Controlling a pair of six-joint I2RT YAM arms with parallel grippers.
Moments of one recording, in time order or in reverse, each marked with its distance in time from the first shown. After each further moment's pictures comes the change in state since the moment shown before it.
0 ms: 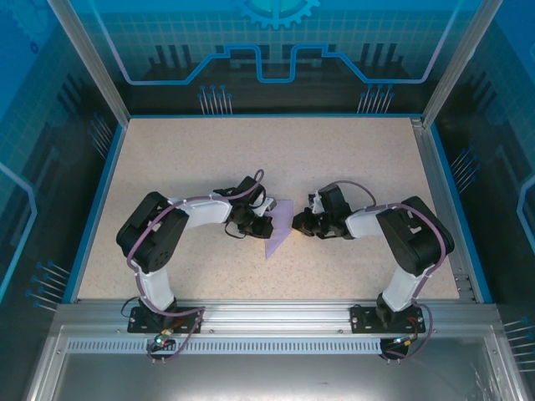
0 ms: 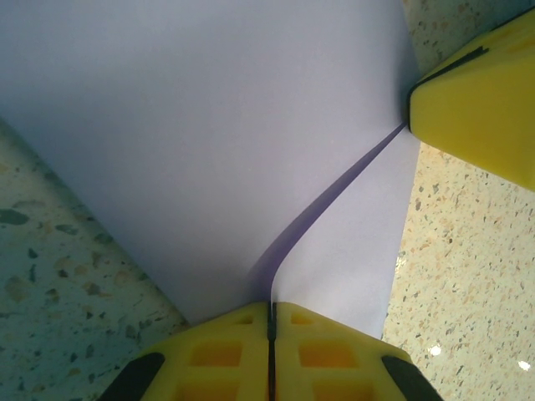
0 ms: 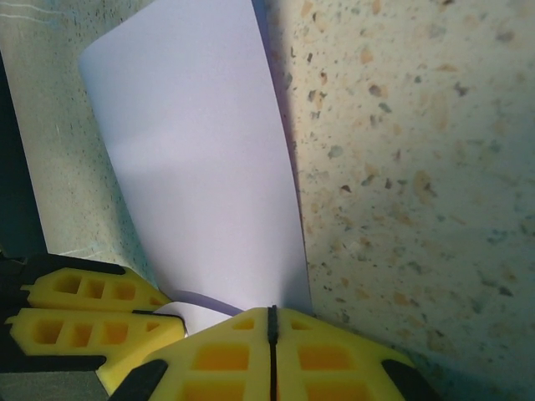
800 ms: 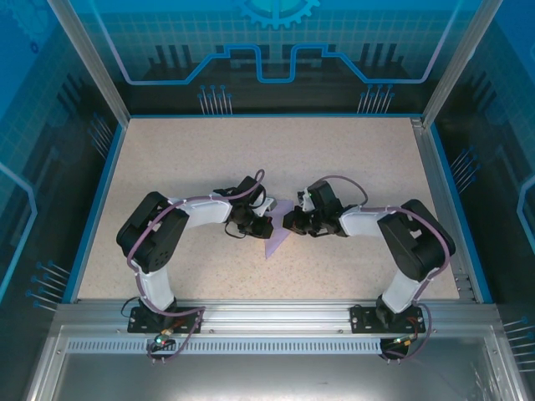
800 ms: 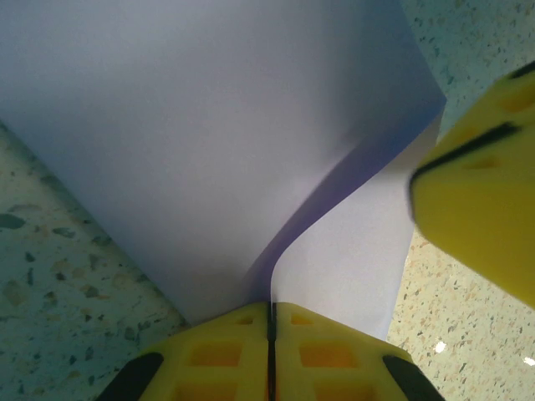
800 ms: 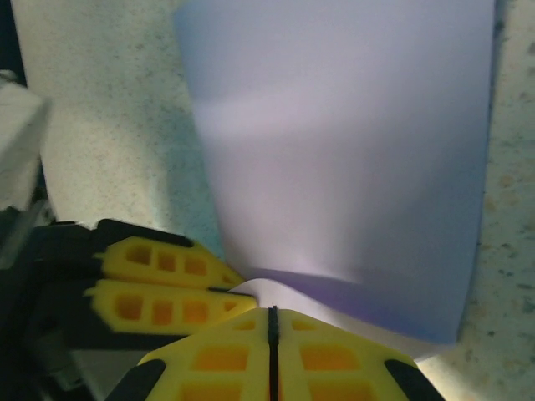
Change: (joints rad) left arm 0.000 0.000 0.001 -0.002 0.003 0.018; right arm 0.085 -0.023 0.080 -0.100 0.011 -0.003
